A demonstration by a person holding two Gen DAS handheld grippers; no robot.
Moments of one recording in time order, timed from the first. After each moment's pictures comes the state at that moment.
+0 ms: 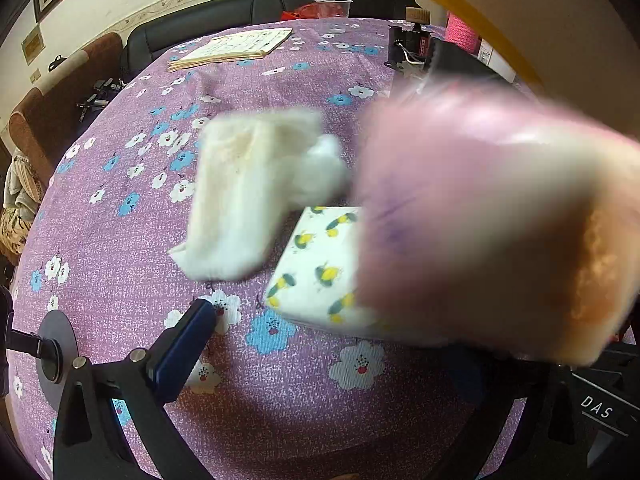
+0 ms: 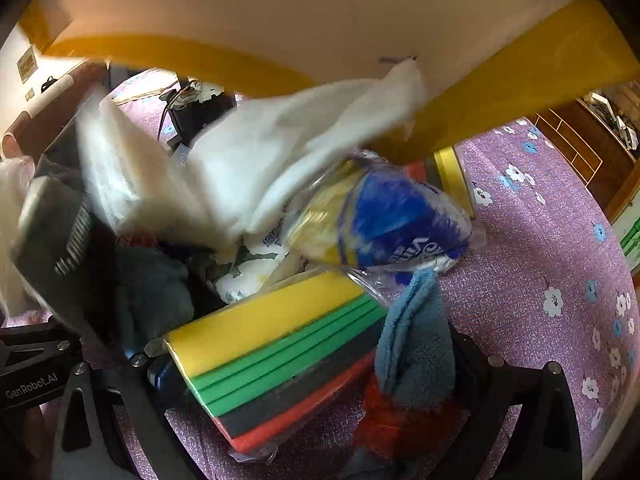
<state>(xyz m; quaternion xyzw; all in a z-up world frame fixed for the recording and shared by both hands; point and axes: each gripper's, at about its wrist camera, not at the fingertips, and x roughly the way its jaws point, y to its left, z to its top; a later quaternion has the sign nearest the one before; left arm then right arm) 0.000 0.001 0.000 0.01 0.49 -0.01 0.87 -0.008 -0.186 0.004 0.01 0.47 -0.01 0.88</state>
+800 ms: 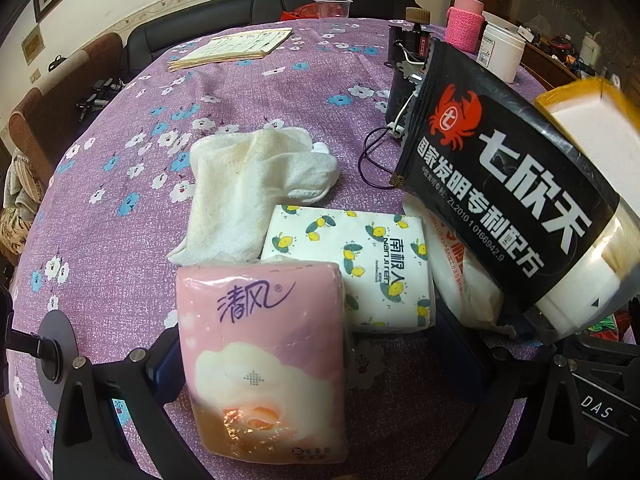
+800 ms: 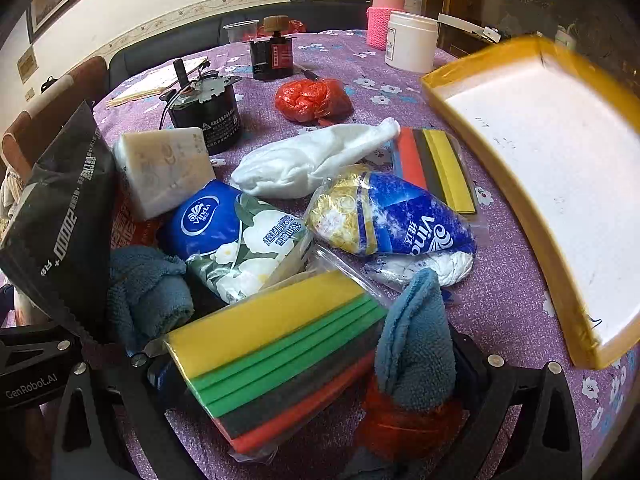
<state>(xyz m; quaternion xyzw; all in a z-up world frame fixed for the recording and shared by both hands) 0.000 0.001 0.000 0.01 0.49 -0.01 0.87 -0.009 -0.185 0.005 0.01 0.47 -0.01 0.88</state>
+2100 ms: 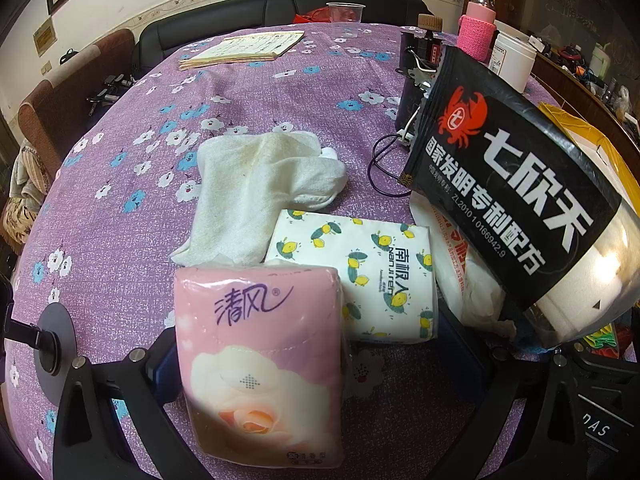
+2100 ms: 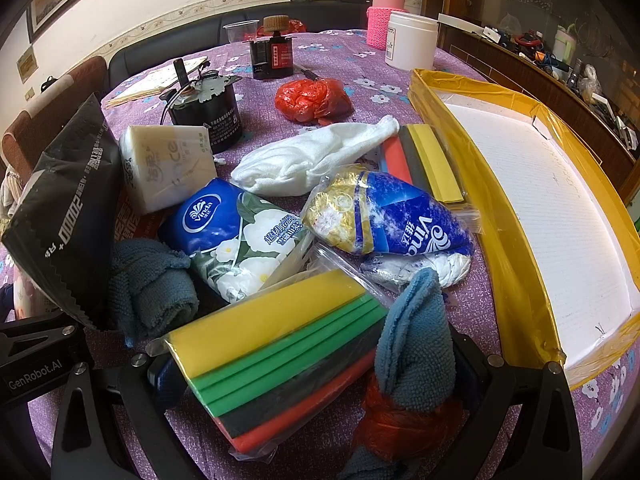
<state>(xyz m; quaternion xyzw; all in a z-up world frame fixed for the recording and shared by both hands) 0.001 -0.001 -0.001 0.00 0.48 0.01 0.88 -0.012 -0.185 0.006 0.01 0.47 -0.01 0.88</state>
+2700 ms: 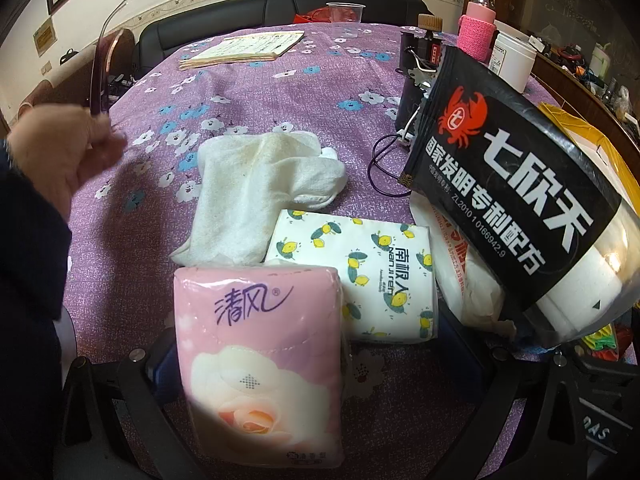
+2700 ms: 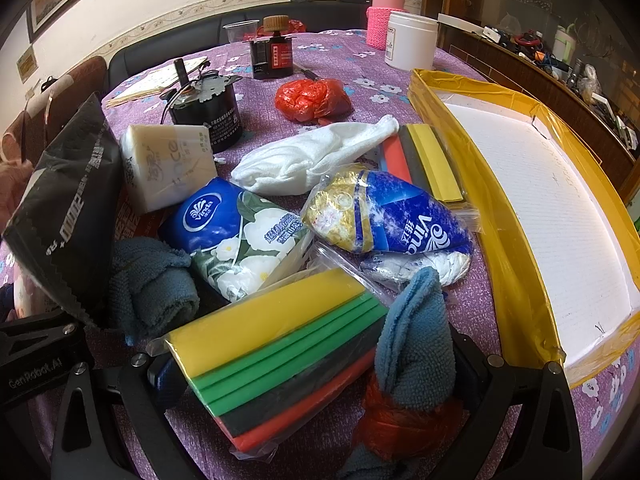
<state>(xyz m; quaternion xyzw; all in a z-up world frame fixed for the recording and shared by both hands) 0.001 -0.001 -0.001 0.00 0.48 0.01 0.88 -0.018 -0.184 0.008 0.00 0.47 0.00 0.88</state>
